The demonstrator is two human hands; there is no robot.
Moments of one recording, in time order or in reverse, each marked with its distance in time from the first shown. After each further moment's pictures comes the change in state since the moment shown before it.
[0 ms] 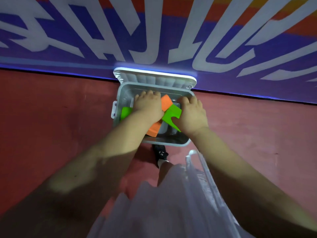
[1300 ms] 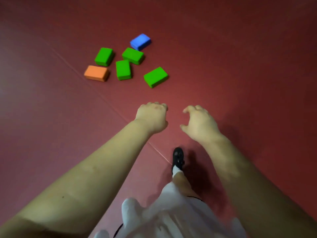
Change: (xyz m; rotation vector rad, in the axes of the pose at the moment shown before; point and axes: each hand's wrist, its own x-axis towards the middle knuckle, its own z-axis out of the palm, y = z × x) left_hand -0.938 -0.539 0.327 -0.867 0.344 -1.815; right_hand -0.756 -0.697 0.458 -0.712 -0.669 -2.033
